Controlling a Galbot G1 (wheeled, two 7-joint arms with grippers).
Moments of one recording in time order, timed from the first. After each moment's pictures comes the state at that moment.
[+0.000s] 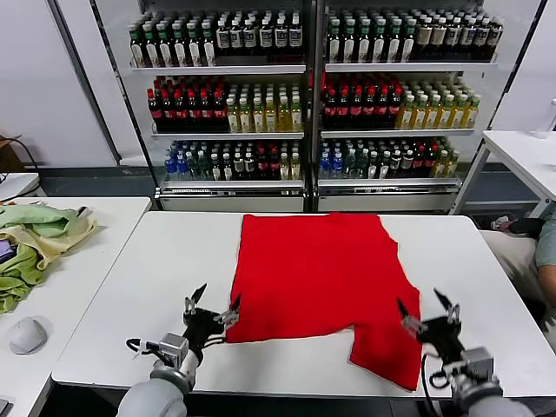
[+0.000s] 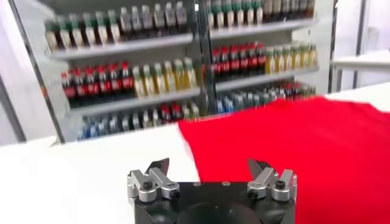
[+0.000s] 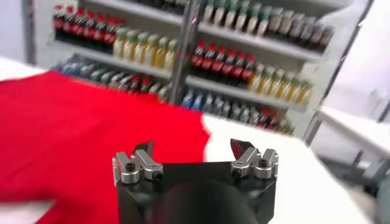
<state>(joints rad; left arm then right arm) 1.38 -1.09 -0.24 -2.09 -0.32 0.43 -0.24 -1.76 1.03 0.63 2.14 0.32 -0.24 0.04</state>
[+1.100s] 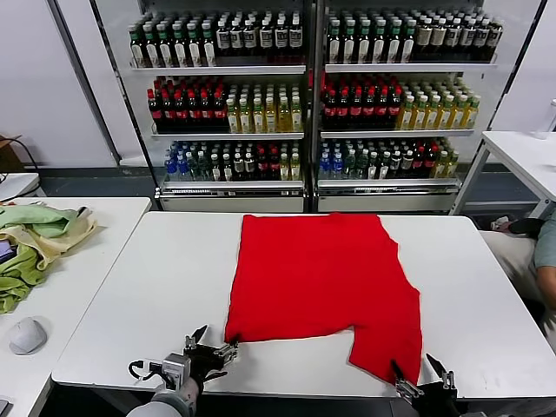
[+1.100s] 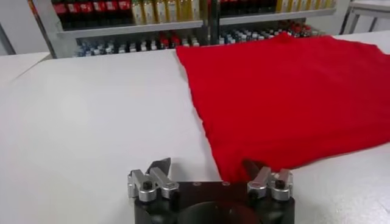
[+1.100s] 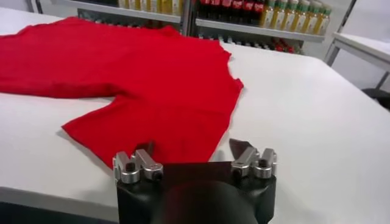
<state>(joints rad) 1.43 -1.09 -0.22 -2.09 -0.44 0.55 -0.30 -1.89 1.06 0.60 2.14 0.39 -0.23 0.11</state>
